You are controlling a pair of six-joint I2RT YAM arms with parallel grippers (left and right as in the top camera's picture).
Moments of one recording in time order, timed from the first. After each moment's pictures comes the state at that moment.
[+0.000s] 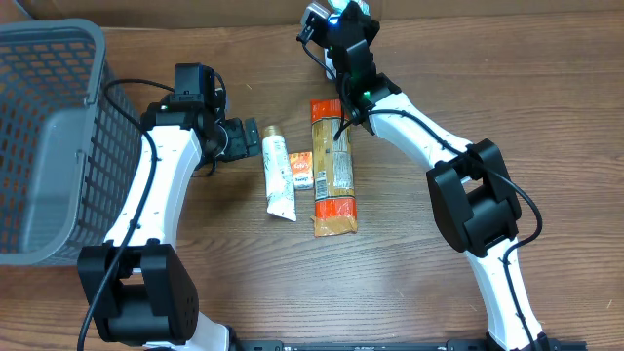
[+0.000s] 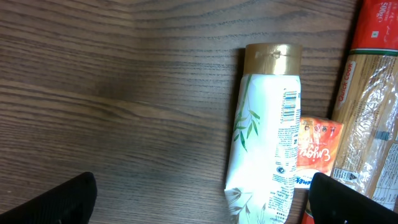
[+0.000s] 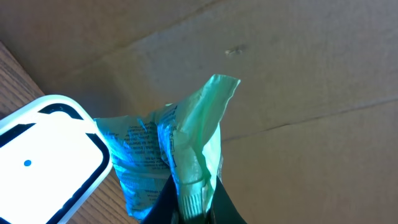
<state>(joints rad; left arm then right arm) 0.01 1.72 1.38 -0.94 0.05 -0.23 0.53 2.38 1.92 0.27 0.56 -1.03</state>
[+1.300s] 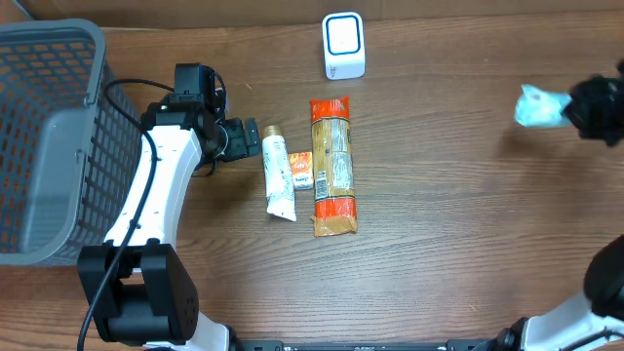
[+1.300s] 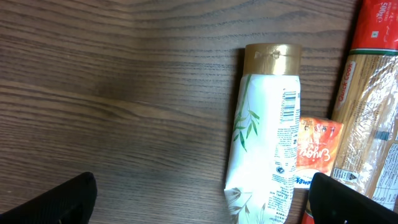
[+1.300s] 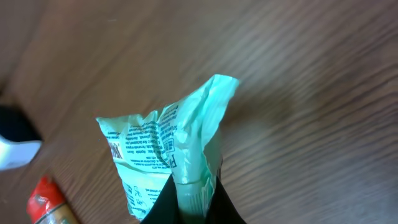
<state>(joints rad) 0.01 1.72 1.38 -0.94 0.05 -0.23 -0.42 1.83 1.59 -0.95 -0.31 0.38</state>
